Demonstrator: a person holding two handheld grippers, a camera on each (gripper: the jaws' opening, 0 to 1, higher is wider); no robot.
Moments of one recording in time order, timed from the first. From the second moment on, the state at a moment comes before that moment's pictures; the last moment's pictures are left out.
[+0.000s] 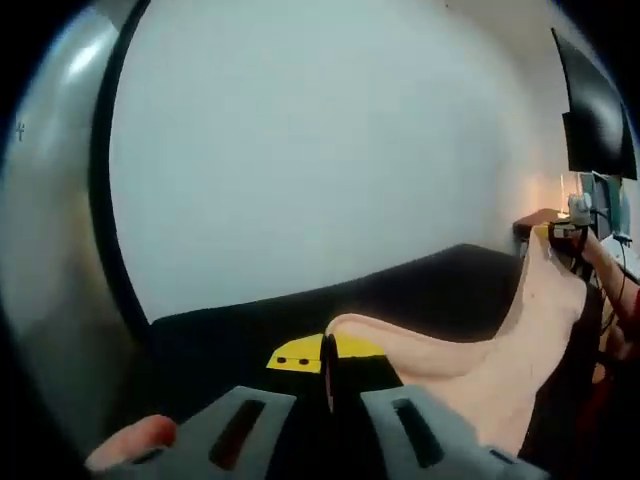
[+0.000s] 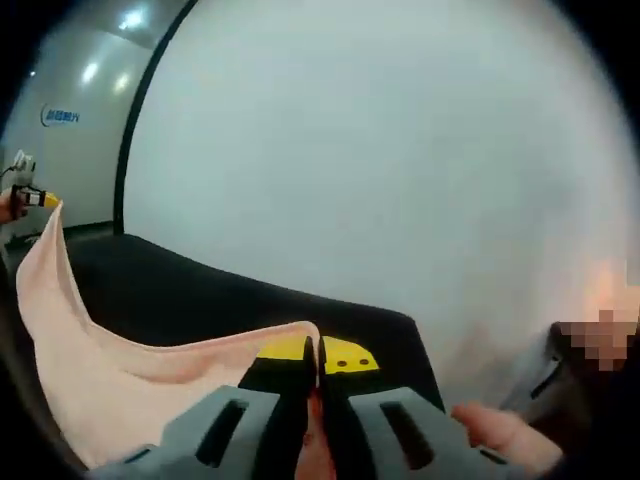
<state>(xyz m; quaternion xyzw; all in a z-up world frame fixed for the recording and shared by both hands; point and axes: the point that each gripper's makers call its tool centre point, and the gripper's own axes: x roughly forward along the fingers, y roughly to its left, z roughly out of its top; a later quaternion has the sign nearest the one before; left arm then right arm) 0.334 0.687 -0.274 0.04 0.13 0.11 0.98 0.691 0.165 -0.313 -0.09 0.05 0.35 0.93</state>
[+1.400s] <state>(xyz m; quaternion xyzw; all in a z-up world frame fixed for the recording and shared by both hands) 0.409 0.737 -0.350 0.08 0.18 0.14 0.97 0.776 0.164 -0.364 -0.12 0.08 0.28 0.95</state>
